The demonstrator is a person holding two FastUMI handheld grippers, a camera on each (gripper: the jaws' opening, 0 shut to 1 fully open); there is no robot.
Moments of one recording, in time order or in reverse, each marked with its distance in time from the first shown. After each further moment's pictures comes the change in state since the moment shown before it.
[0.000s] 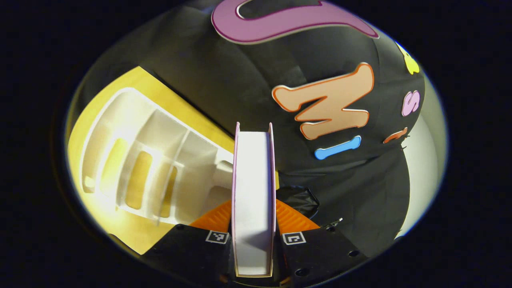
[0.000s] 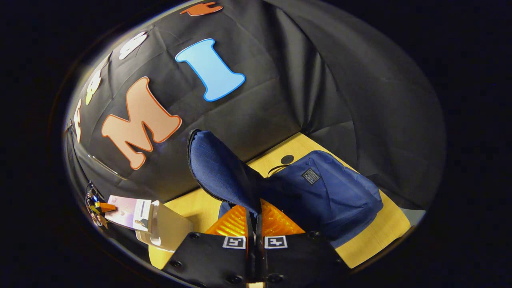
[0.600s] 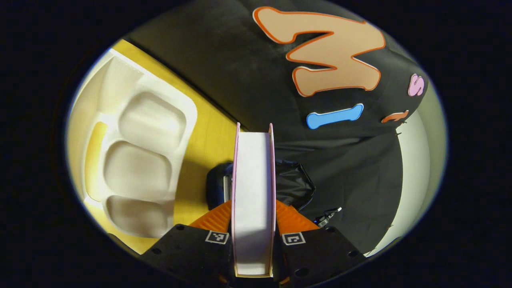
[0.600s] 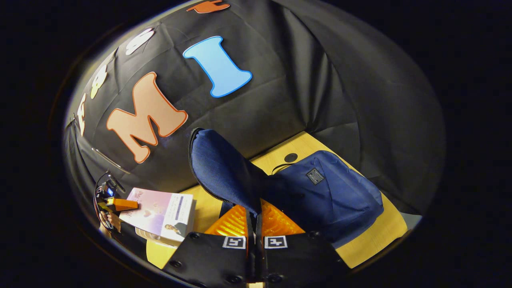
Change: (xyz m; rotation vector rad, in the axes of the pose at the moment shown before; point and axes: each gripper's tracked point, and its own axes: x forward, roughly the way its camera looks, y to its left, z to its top) left arm 0.137 -0.043 -0.104 -0.017 0.190 -0.100; right arm -0.004 0.000 -0.004 -0.043 0.017 0.038
